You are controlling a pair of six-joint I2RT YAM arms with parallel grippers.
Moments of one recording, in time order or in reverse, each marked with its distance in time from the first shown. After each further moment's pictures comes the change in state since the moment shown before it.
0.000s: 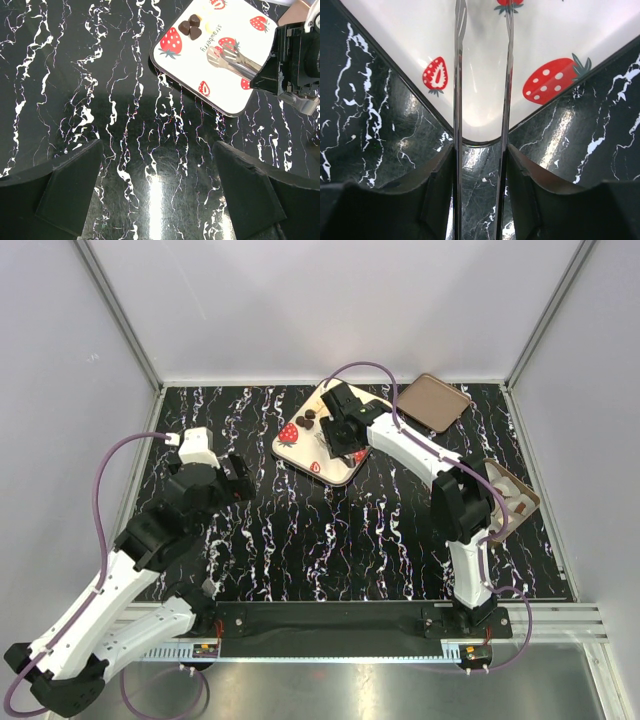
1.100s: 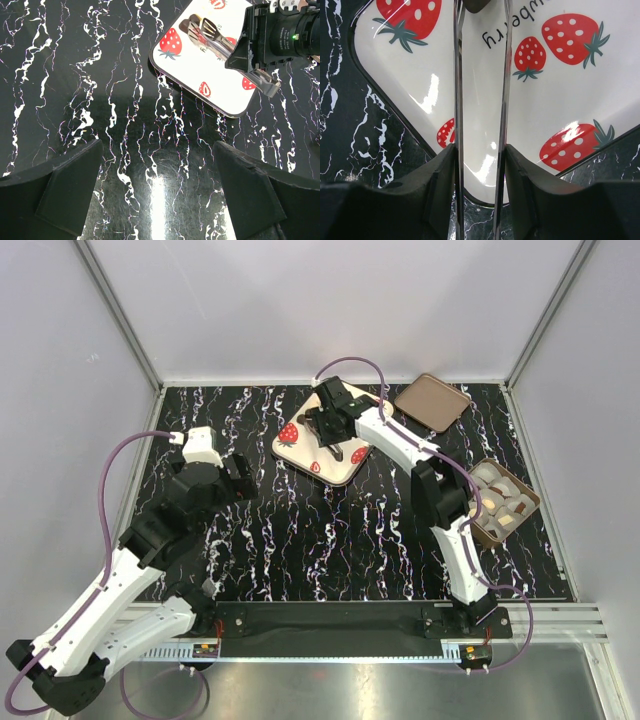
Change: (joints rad) left arm 0.000 0.013 -0.018 0.036 0.001 0.019; right arm -0.024 0.211 0.209 0.084 -0.059 -0.014
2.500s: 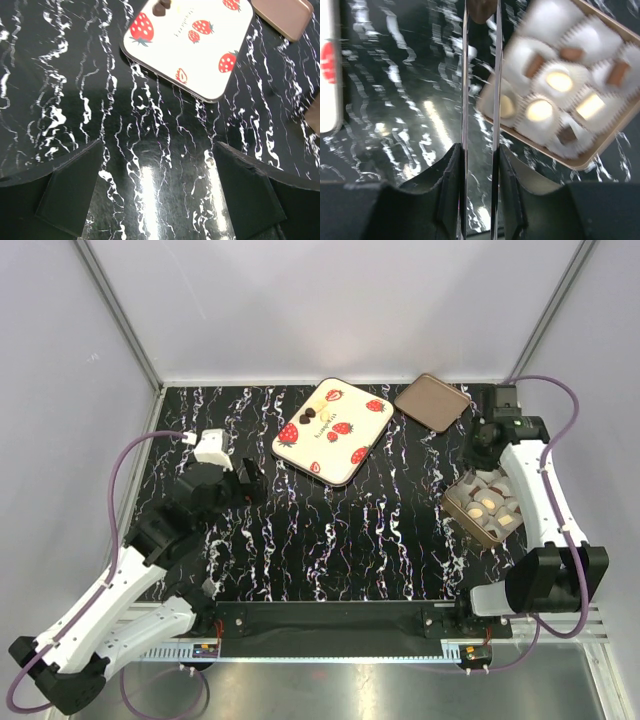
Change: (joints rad) left arm 0.000 0.005 -0.030 0.037 0.138 -0.002; right arm -0.570 -0.869 -0.653 -0.282 0.051 0.123
